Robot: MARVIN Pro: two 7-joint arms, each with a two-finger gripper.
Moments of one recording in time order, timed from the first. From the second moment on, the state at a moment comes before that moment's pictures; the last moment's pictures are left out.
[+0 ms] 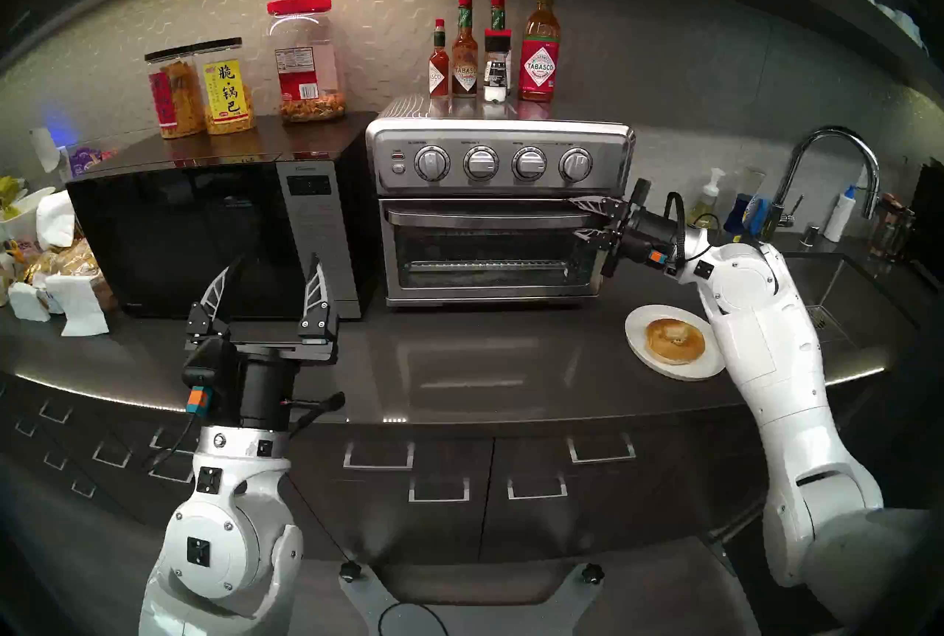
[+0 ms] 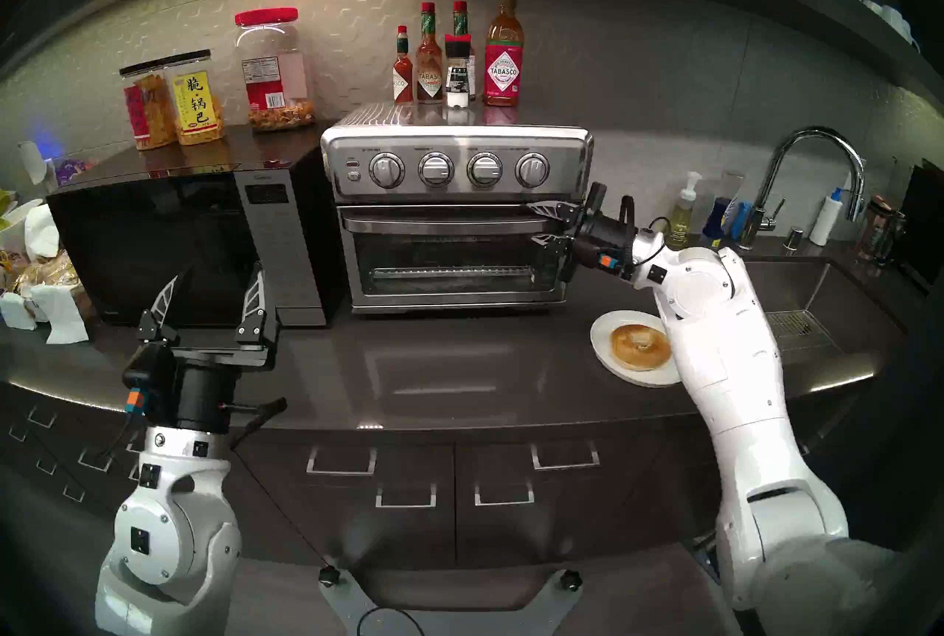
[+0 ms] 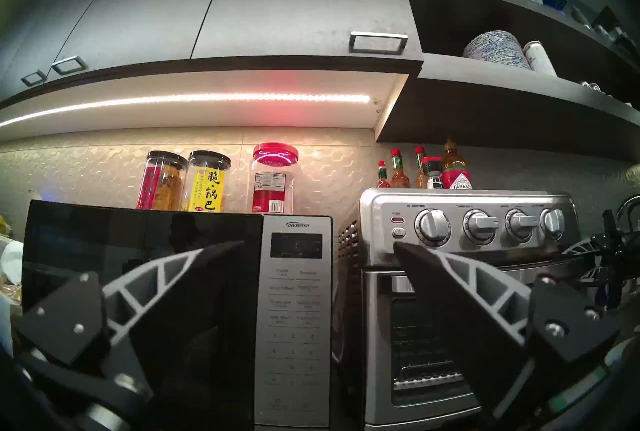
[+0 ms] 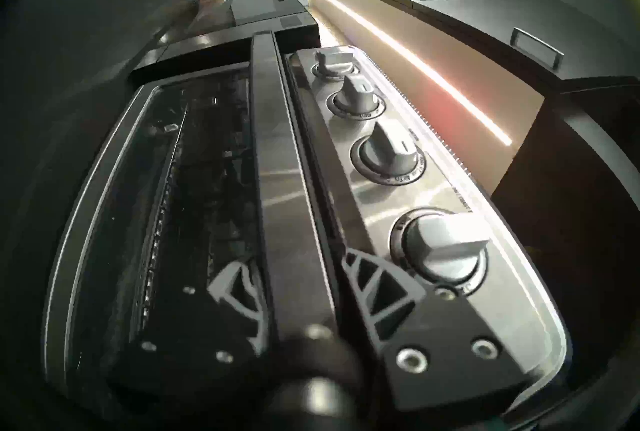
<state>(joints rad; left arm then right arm) 2.18 -1.46 -1.60 -2.33 -0.08 -0.38 0.10 -1.04 -1.13 1.51 -1.41 -0.41 -0.81 0.68</state>
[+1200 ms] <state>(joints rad) 2.18 -1.46 -1.60 -2.33 -0.08 -0.38 0.10 -1.31 -1.15 1.63 -1.62 -0.48 -0.89 0.59</state>
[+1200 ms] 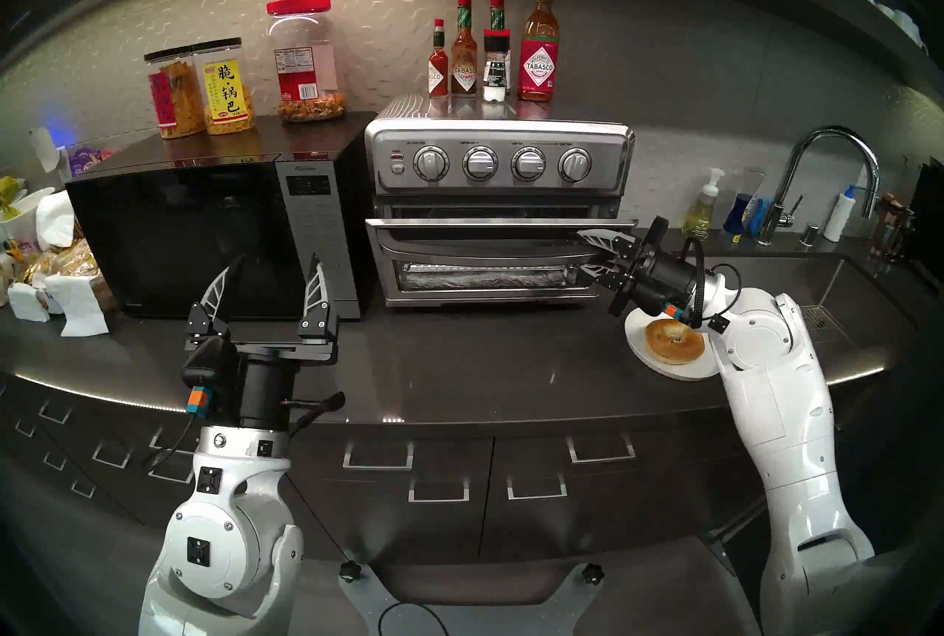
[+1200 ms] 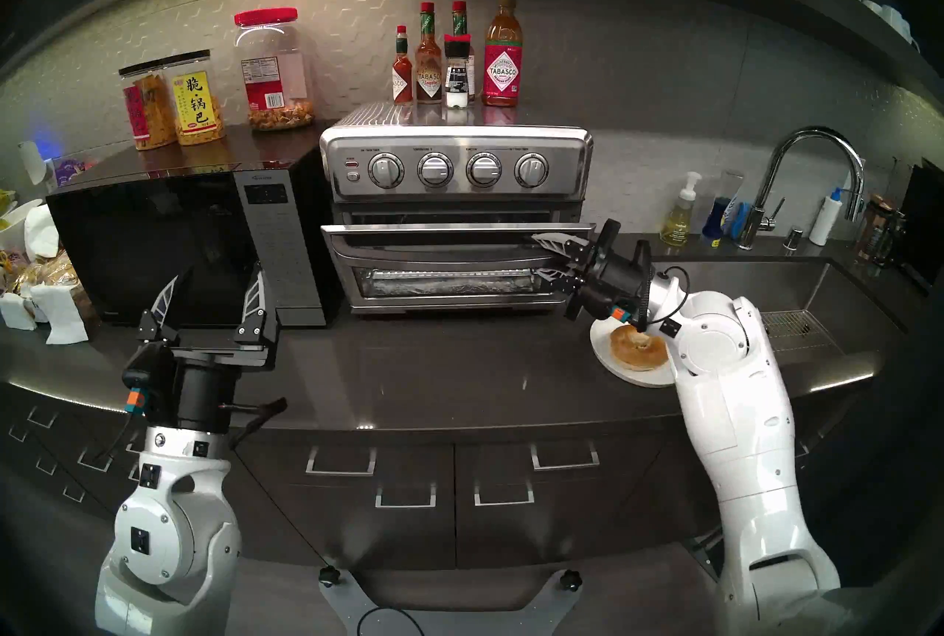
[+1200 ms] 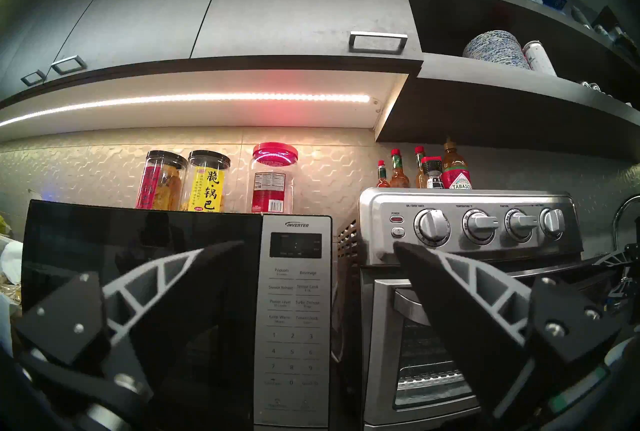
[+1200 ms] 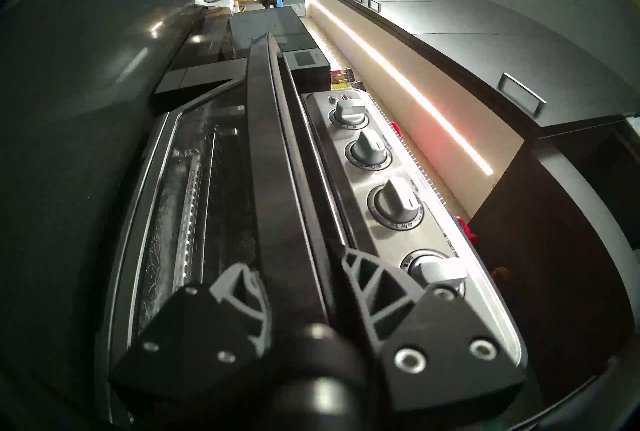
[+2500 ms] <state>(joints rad) 2.17 -1.46 -1.60 -2.33 -0.08 -0.38 0.10 -1.67 -1.17 1.63 -1.83 -0.65 -0.90 0.45</state>
